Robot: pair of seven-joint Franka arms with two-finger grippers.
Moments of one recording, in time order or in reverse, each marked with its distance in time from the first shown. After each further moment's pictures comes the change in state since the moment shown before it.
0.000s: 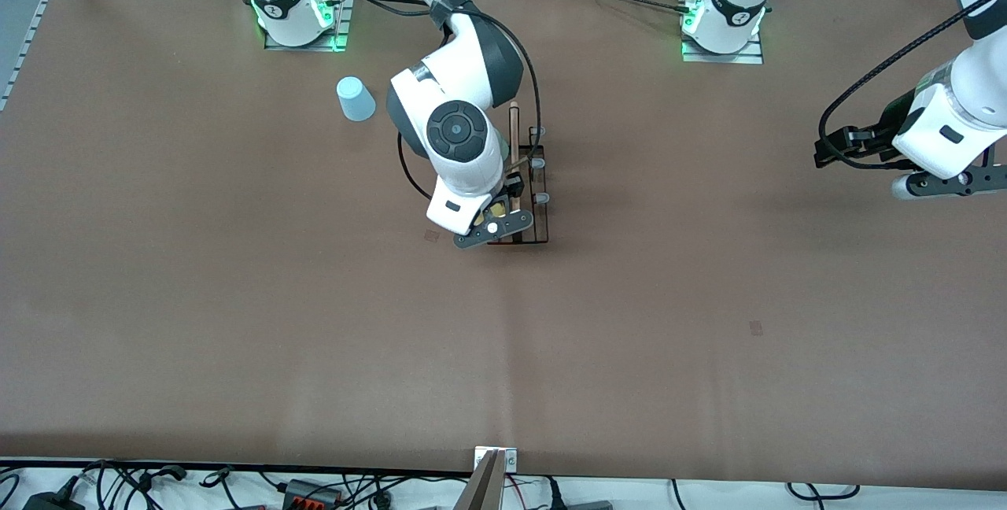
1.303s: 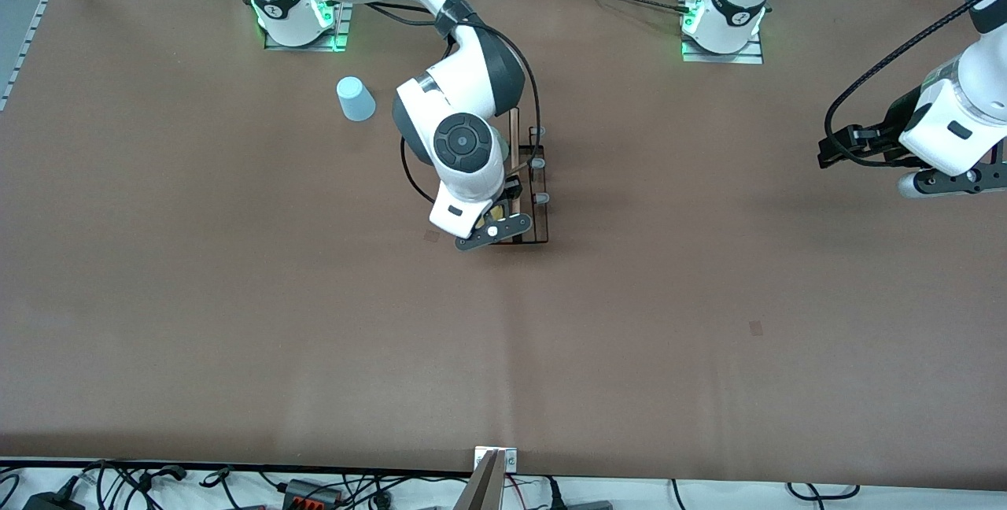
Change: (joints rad) left arm 0.001 -0.001 0.000 0.011 0.000 0.005 0.000; right arm 0.003 0.018 0.001 -0.021 0.000 0.002 0.001
